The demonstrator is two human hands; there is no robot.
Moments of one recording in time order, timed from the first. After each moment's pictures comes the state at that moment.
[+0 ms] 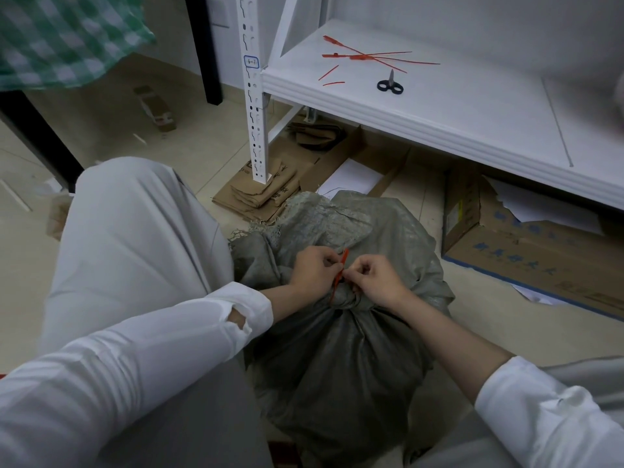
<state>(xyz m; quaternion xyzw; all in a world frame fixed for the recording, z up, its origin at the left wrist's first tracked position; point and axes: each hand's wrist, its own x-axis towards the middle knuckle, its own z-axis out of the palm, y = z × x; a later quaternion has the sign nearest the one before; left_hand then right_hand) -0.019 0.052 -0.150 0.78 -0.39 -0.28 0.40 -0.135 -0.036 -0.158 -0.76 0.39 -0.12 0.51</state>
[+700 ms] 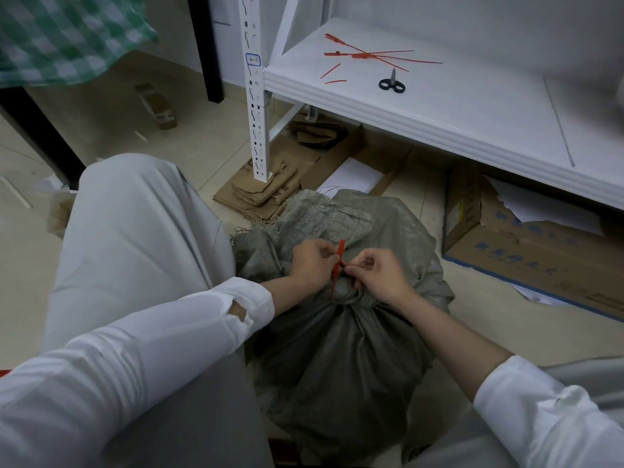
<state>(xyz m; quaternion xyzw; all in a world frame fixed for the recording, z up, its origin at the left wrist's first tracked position) -0.014 0.047 -0.145 0.79 -0.34 -0.29 0.42 -0.138 -0.040 -0.153 -0.75 0.38 -0.15 0.52</state>
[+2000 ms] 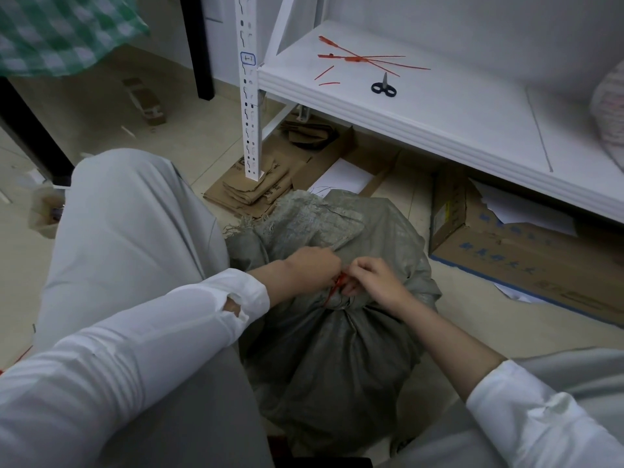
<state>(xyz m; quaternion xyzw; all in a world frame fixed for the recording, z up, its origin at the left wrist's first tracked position) -0.008 0.048 -0.115 0.66 -0.74 -0.12 -0.09 -0.148 -0.021 -0.134 -0.70 0.40 -0.08 0.58</state>
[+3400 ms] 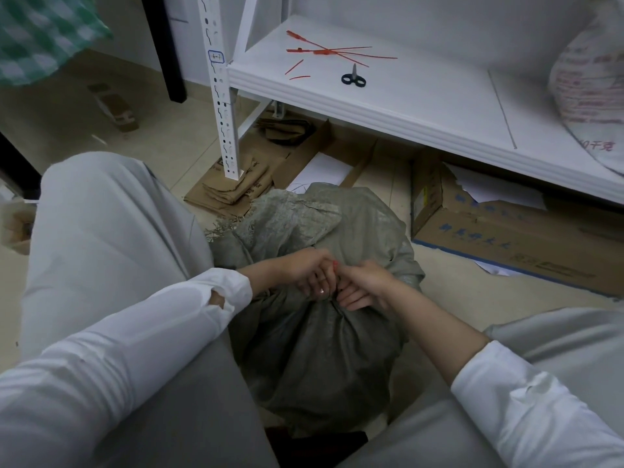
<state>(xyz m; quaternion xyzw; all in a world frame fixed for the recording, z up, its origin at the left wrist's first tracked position) -0.021 0.059 -0.119 0.62 -0.44 -0.60 0.24 -0.166 -0.006 -0.124 -0.59 0.57 0.04 0.58</state>
